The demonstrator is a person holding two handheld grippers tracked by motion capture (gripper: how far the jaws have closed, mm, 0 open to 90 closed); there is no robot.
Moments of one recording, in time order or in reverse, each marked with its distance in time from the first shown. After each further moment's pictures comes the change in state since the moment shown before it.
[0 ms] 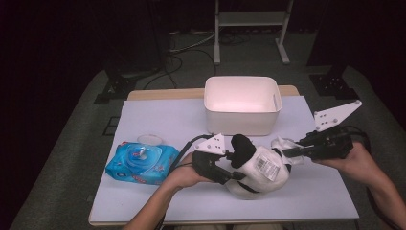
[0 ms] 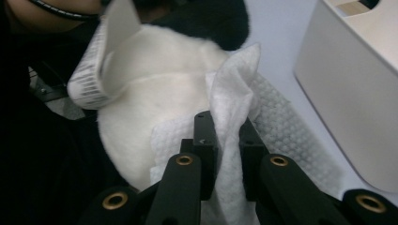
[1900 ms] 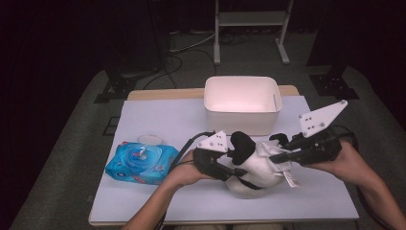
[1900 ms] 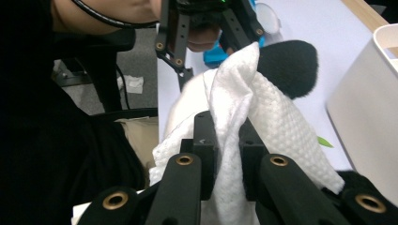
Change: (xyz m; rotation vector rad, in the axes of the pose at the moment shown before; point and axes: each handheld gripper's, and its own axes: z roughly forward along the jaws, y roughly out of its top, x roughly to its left) left arm 0.000 0.008 -0.002 0.024 0.035 0.022; right arm 0.025 0.036 0.014 0.012 0.077 -0.123
